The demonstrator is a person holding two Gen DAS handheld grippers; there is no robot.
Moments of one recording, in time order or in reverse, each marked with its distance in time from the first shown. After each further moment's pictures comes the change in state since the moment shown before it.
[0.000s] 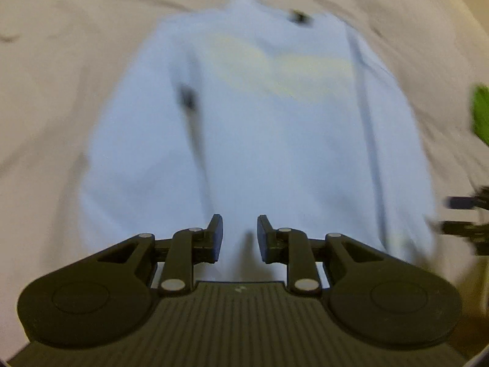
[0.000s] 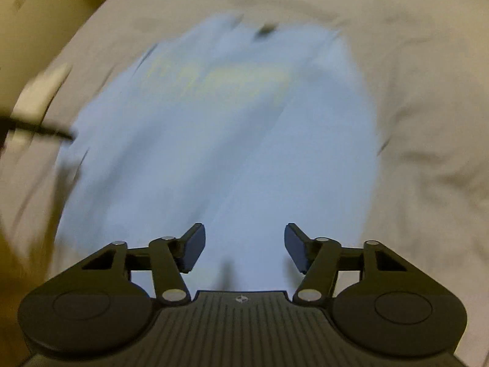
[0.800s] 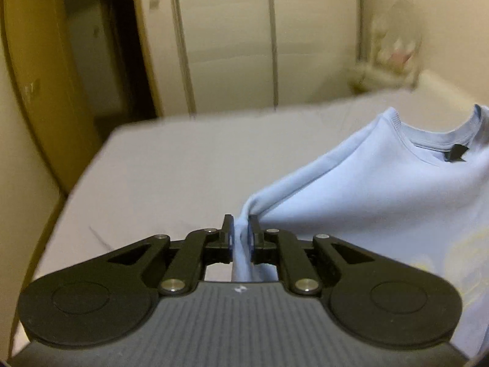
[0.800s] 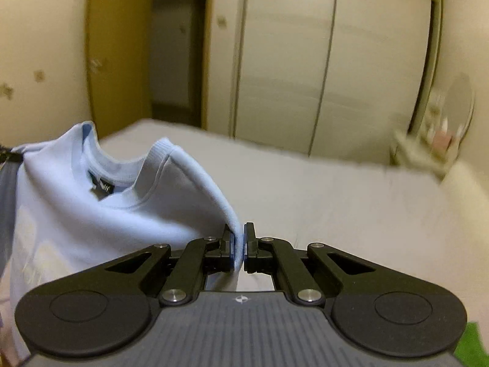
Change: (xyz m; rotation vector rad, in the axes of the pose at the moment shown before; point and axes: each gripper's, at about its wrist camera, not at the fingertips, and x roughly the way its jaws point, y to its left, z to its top) left arm -0.206 0.028 0.165 0.093 -0.629 0.320; right arm -0.242 -0.044 0.178 -0.130 -0.605 -0.254
